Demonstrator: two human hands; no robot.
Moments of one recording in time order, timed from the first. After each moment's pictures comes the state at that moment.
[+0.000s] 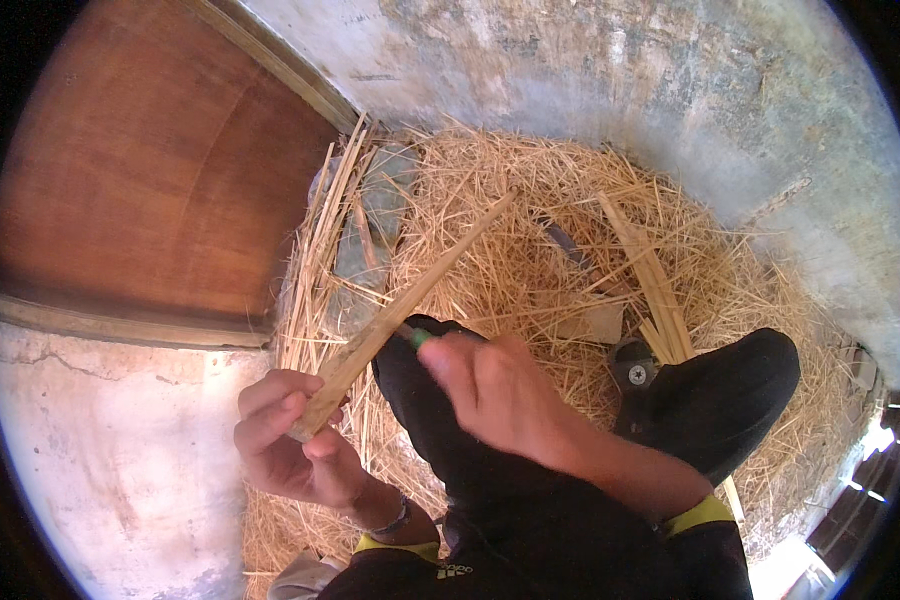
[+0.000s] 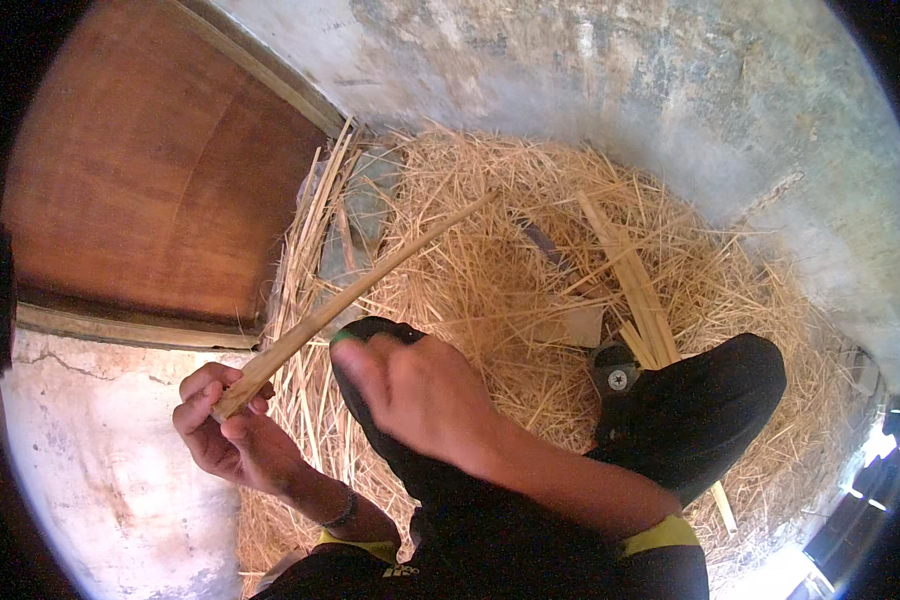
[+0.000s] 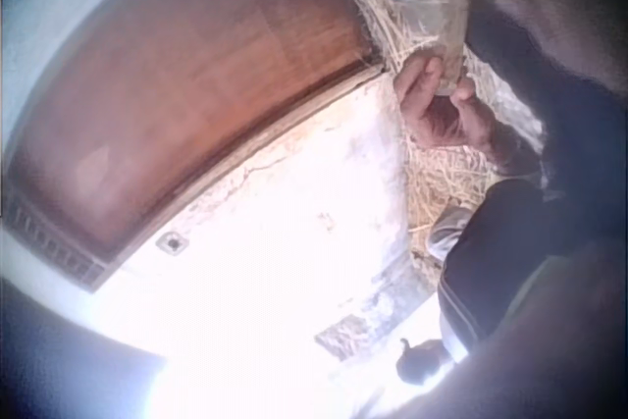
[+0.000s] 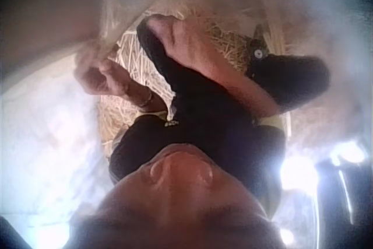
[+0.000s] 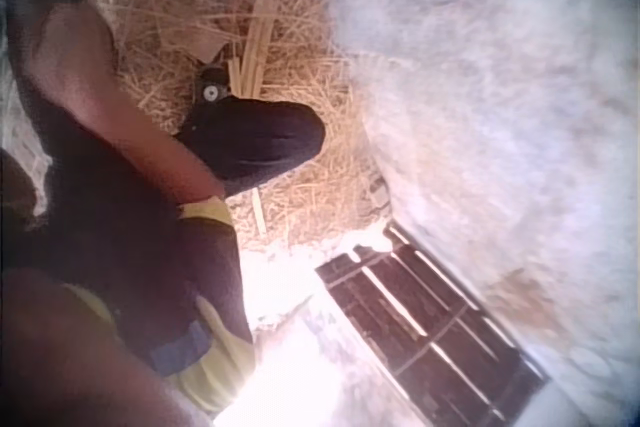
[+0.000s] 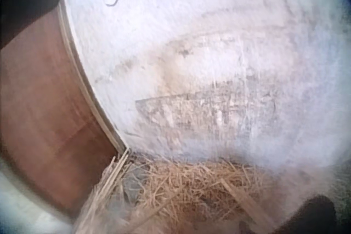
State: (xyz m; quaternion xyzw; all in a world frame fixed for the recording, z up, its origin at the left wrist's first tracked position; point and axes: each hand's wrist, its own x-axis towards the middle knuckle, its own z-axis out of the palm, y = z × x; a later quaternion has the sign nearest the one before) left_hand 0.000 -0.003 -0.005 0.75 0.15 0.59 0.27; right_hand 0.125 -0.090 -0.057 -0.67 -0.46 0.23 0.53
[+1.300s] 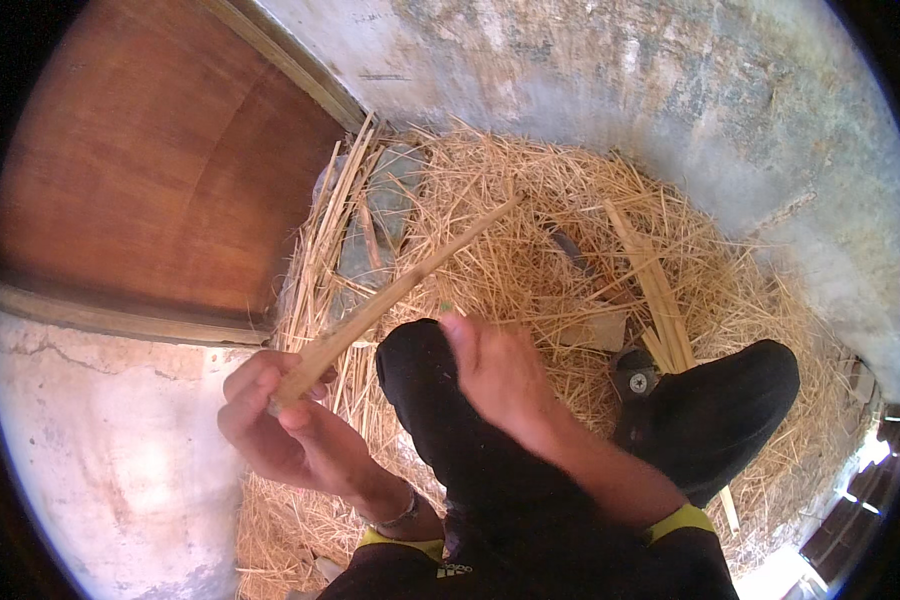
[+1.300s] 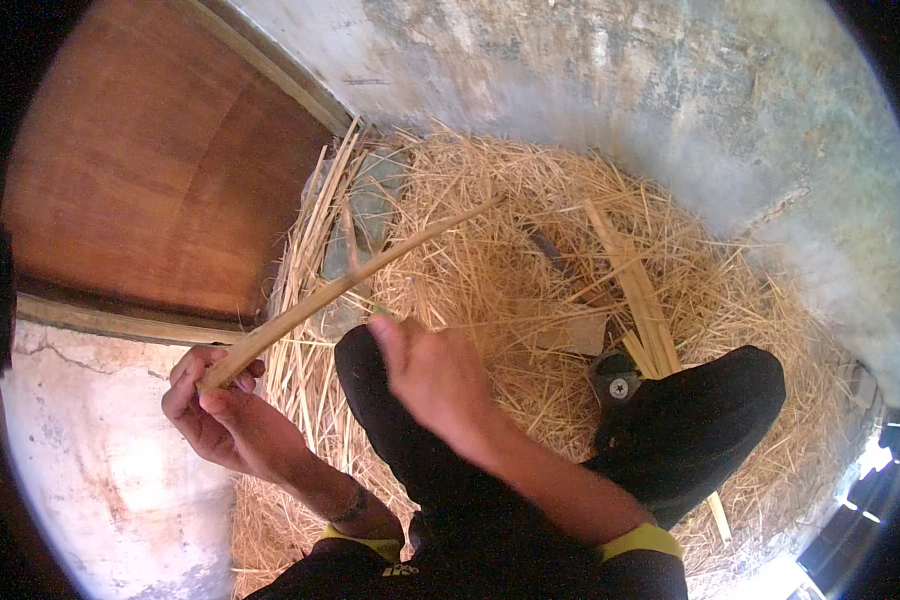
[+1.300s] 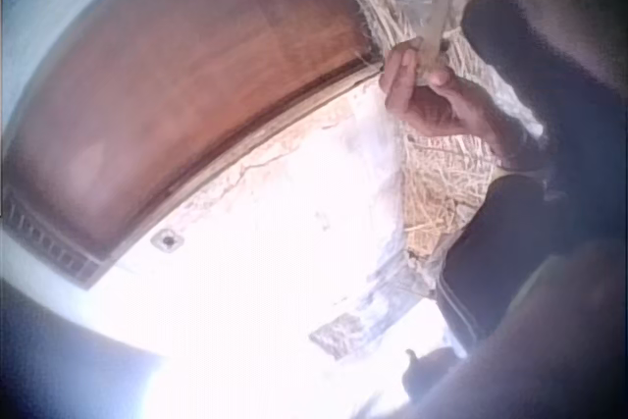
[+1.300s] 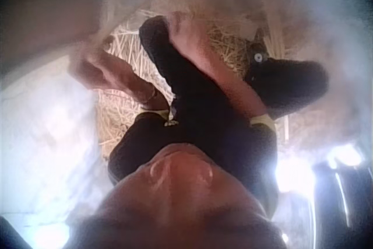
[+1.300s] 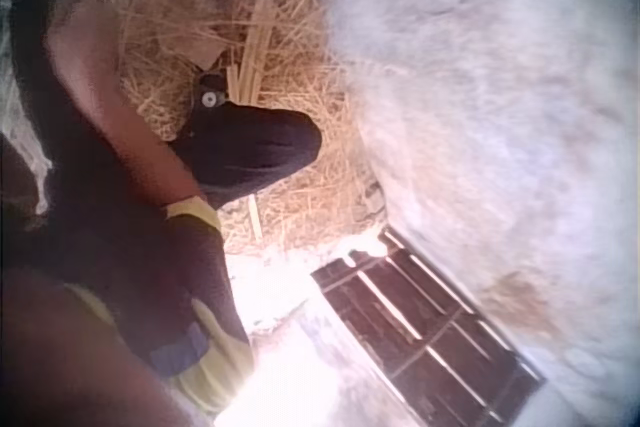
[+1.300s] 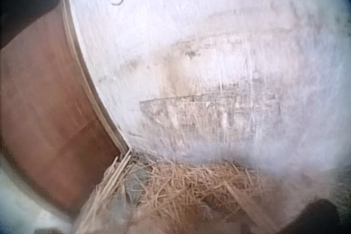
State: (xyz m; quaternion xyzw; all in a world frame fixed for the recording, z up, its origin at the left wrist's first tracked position) left_hand 0.017 0.009 -0.004 0.72 0.19 0.63 0.20; right_hand 0.118 -0.061 -0.085 -0.74 -0.37 0.21 0.53
